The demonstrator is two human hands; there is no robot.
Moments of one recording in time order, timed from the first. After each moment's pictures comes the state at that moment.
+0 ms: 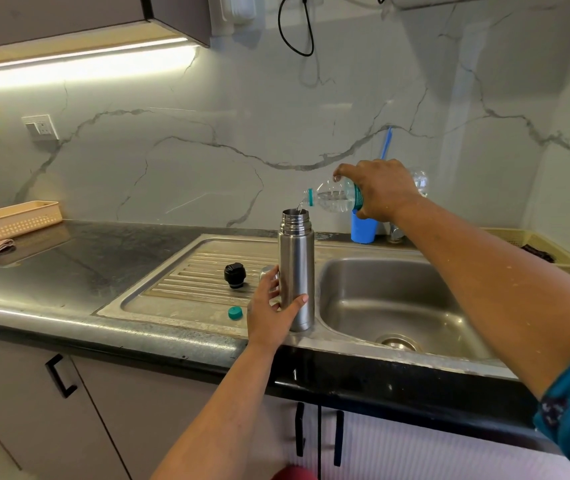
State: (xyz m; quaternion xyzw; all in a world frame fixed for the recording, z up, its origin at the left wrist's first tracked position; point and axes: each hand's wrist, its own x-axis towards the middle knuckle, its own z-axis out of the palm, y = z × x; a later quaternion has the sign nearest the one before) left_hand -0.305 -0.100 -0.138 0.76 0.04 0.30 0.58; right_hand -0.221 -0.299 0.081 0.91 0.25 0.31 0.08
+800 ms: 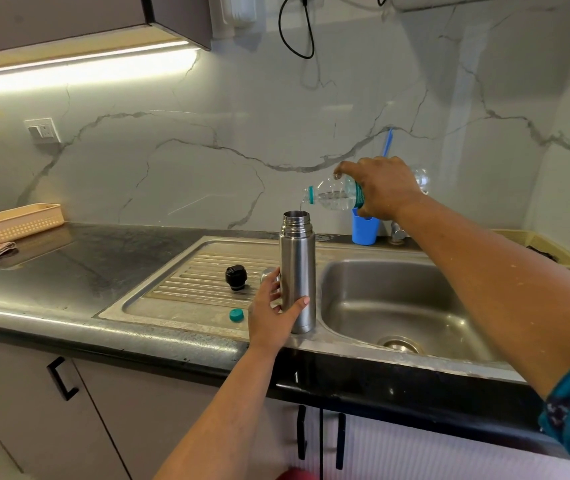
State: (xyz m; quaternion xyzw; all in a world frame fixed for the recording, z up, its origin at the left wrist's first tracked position) left_hand -0.304 -0.098 -0.140 0.77 0.05 0.29 0.57; right_hand -0.220 -0.300 0.086 0.91 0.25 0.32 0.07
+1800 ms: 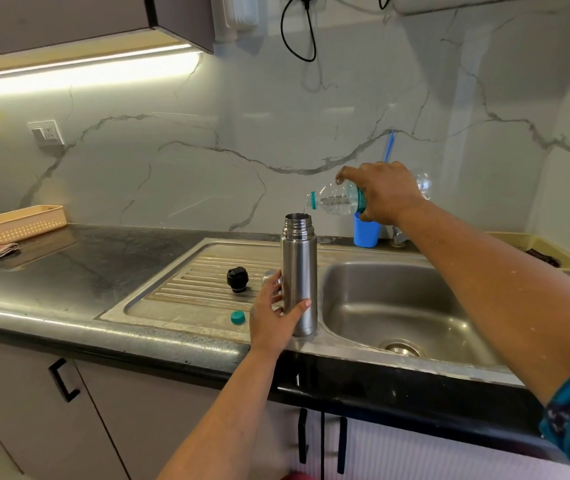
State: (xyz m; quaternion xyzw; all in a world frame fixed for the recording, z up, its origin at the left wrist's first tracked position) left_hand -0.305 -0.099 -0.138 0.76 0.04 0.29 0.58; right_hand -0.220 -0.300 0.083 0.91 0.25 0.31 0.08
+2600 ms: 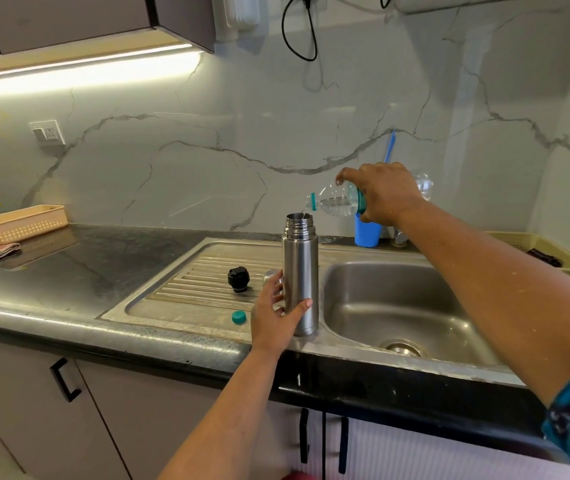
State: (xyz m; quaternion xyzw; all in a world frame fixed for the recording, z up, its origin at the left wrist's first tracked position) left_hand -0.305 -0.099 -0.137 0.76 0.04 0.29 0.58; right_hand -0.218 -0.298 0.081 0.91 0.25 0.31 0.08
